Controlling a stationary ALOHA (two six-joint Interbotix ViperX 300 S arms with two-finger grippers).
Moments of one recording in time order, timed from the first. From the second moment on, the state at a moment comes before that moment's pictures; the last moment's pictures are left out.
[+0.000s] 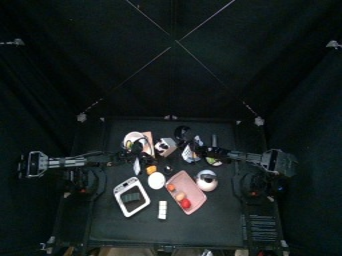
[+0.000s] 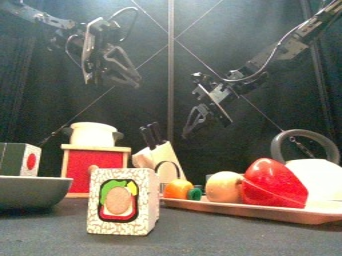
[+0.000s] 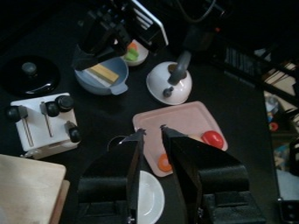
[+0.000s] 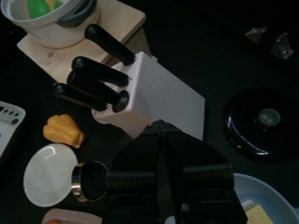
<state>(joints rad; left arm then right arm) 0.22 -0.45 0.77 -0.28 0.11 0.00 -0.41 -0.06 0.61 -1.34 0.07 1.63</state>
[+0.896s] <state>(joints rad) 0.13 -0.37 0.58 0.40 0.62 -0.57 -0.41 -0.04 0.61 -1.31 0.08 1.63</state>
